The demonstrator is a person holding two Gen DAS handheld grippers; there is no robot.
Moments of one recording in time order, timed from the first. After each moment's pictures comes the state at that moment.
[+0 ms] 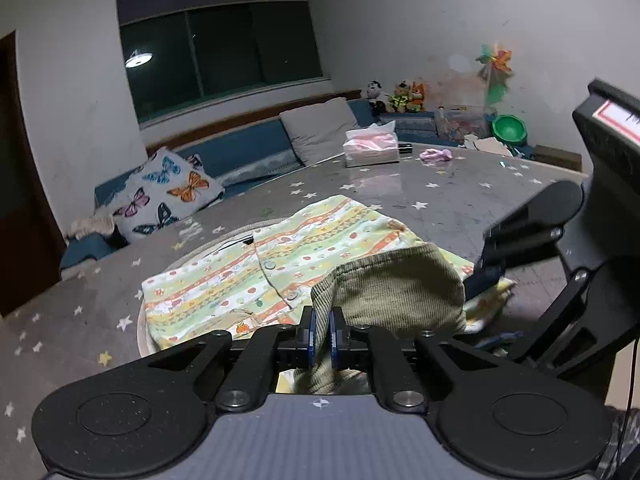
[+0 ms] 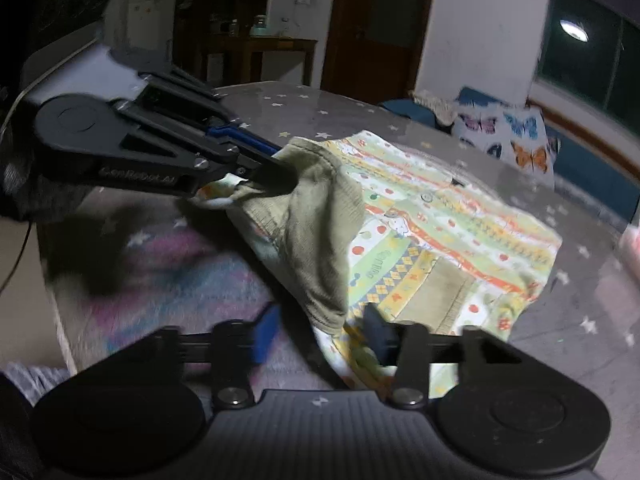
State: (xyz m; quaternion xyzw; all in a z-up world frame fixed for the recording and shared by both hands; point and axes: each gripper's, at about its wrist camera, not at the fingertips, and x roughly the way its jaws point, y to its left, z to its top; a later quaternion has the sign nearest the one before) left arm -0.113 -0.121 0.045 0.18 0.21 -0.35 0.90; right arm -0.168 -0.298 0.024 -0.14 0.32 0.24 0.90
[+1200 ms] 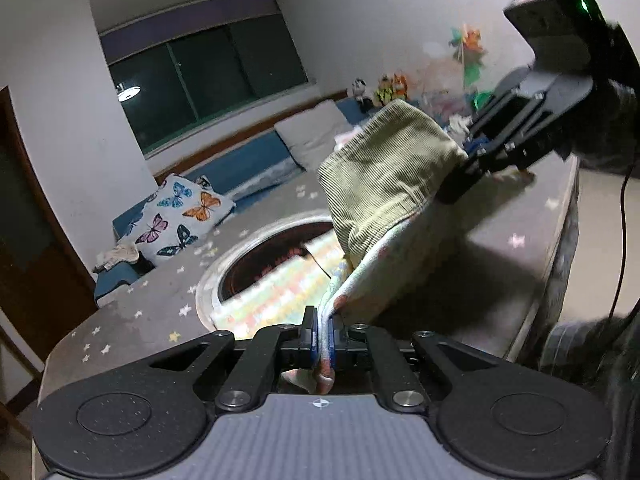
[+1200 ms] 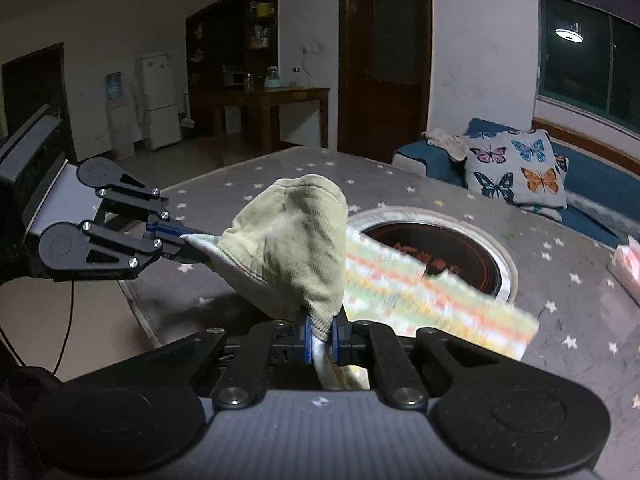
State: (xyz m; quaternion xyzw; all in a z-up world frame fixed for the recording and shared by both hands) left arm -0.211 -0.041 0.090 0.24 0.17 -0.35 0.89; right arm -0.234 -0.309 0.120 -0.08 0.28 0.28 0.92
